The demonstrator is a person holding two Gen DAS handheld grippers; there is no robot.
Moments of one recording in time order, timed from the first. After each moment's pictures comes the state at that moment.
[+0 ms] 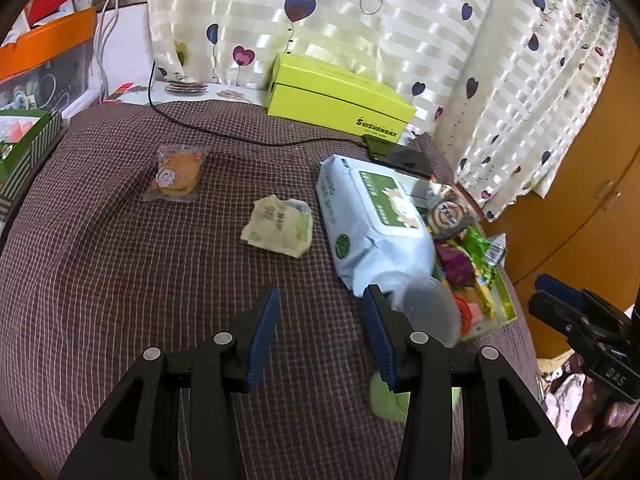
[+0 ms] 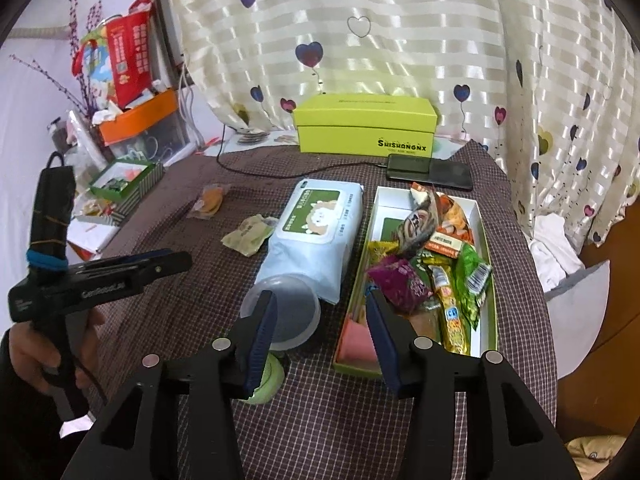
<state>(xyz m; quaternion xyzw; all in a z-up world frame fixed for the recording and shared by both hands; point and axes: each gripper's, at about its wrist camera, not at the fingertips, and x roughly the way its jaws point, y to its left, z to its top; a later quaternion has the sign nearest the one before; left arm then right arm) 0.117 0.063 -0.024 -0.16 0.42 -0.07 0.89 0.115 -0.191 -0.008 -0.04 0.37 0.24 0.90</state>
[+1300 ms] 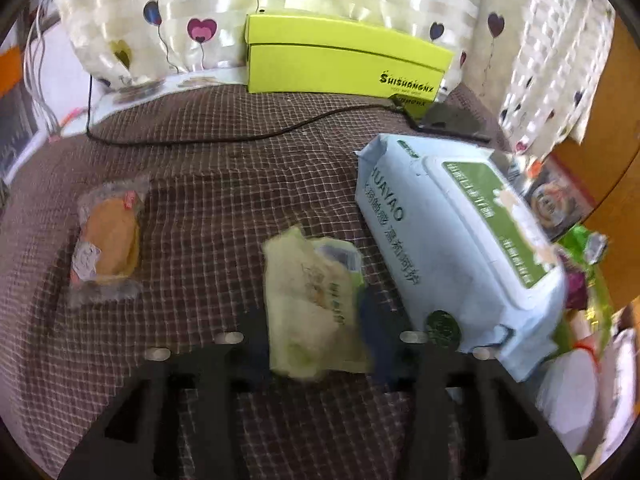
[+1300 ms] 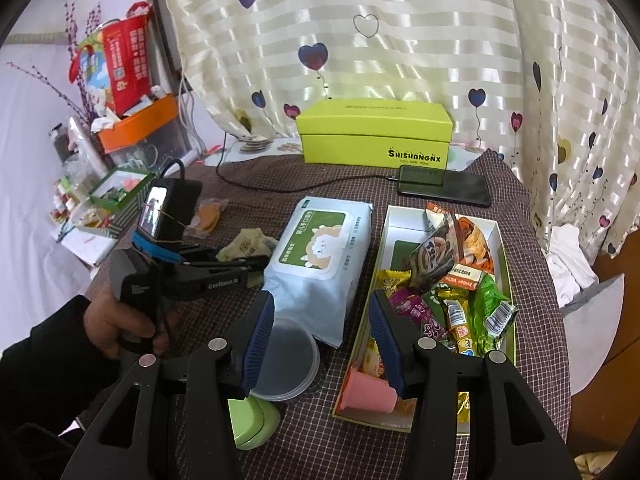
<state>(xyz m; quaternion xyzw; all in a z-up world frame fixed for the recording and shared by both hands) 0.234 0.053 -0.094 -0.06 0.46 -0.09 0.88 0.154 -0.180 -0.012 -0.03 0.36 0.25 0.90</state>
